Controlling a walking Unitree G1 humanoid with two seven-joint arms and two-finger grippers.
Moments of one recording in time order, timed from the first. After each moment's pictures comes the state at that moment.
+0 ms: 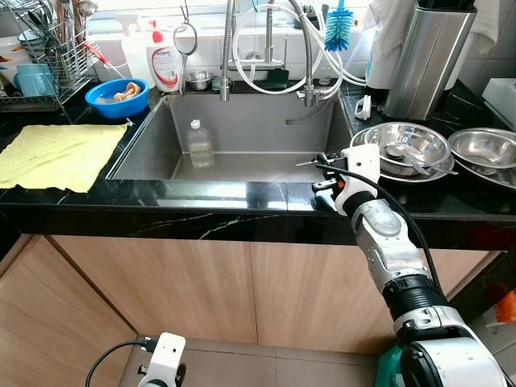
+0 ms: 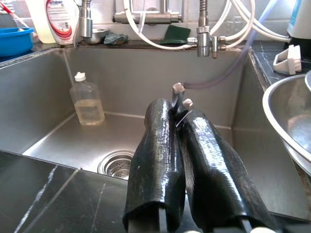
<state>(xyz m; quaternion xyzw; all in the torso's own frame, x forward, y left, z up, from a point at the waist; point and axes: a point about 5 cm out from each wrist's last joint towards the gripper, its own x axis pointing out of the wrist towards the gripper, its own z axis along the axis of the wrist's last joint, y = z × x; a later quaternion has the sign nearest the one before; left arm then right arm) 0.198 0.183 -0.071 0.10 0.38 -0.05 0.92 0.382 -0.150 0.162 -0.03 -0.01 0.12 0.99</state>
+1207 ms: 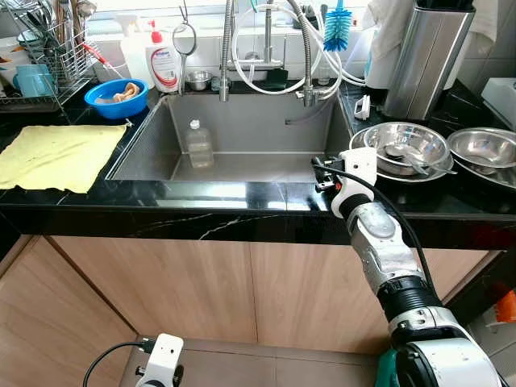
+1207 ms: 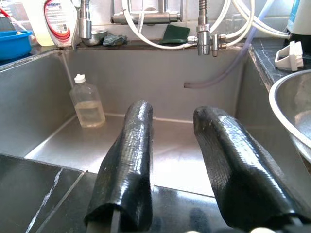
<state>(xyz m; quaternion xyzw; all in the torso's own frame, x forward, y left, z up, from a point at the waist) 0.198 0.186 -0.072 0.10 0.39 -0.05 0.92 0.382 -0.143 0.161 -0.02 -0.01 0.11 0.99</state>
